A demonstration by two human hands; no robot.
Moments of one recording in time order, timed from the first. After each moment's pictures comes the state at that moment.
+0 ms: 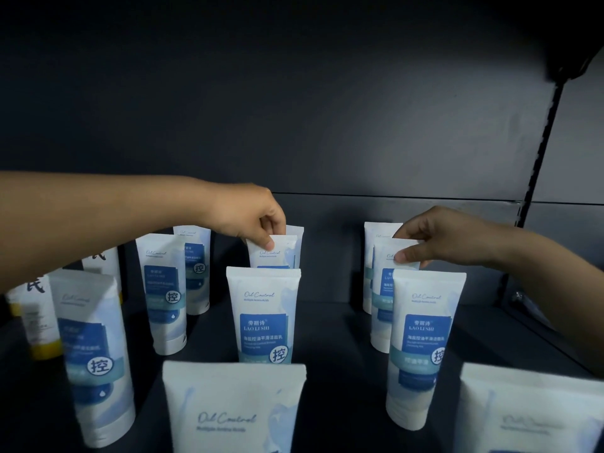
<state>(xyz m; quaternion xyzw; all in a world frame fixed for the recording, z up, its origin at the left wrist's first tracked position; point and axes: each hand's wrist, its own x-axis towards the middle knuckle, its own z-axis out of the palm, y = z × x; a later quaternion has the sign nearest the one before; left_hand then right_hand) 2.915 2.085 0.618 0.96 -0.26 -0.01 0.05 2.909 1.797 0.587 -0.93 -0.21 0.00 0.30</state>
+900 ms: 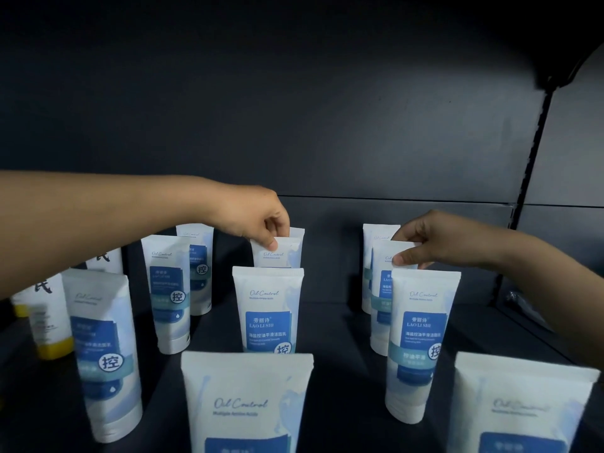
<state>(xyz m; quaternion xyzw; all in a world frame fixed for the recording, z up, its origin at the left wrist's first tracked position) 2.916 2.084 0.621 0.96 -0.27 -0.02 0.05 2.908 1.797 0.586 -0.93 -0.21 0.00 0.29</state>
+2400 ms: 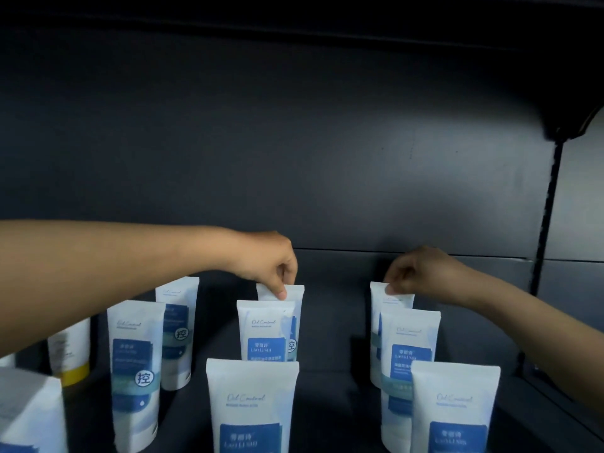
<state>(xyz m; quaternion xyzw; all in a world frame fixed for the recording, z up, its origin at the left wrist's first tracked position) 2.975 2.066 0.625 0.95 -0.30 0.01 -0.02 2.982 1.800 0.595 -0.96 -0.18 -0.13 0.14</state>
